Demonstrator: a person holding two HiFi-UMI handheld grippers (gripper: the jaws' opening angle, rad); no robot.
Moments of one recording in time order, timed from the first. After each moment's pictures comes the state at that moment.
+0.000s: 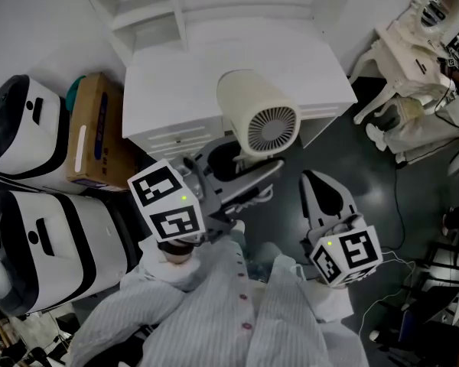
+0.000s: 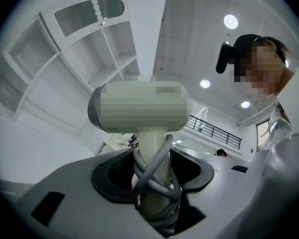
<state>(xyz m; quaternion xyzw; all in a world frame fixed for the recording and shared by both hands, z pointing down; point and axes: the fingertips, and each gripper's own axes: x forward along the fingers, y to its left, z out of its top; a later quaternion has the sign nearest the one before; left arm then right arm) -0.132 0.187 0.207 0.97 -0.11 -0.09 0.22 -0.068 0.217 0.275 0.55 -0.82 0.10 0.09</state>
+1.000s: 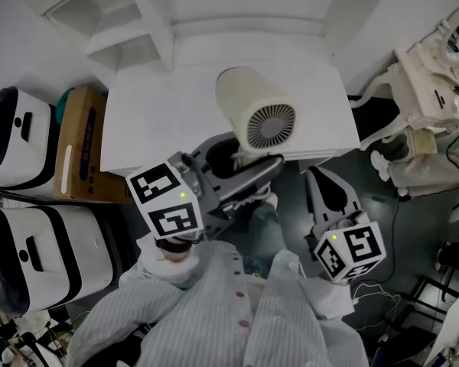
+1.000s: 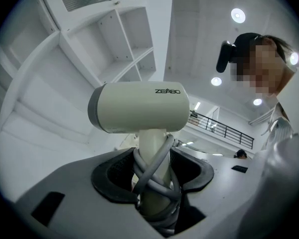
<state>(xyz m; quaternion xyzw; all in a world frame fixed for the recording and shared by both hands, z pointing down) -0.018 -0.014 0.229 0.96 -0.16 -0.08 0.22 0.062 0.008 0.300 0.52 -0.84 0.12 0.10</state>
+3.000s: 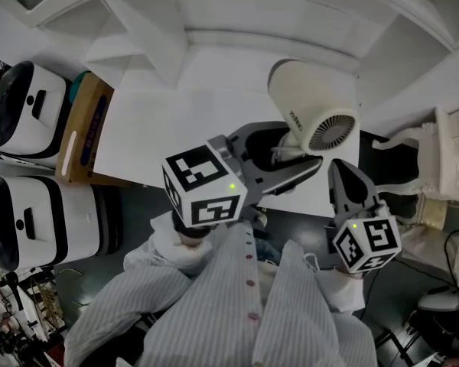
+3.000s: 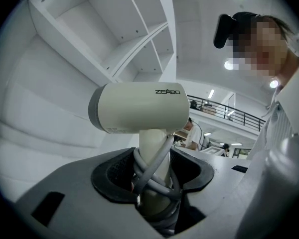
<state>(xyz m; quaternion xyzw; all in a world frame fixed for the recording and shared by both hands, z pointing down) 0.116 -0.235 0.224 0.95 -0.23 -0.03 0.19 0.182 -0.241 0.303 0.44 -0.88 0.13 0.13</state>
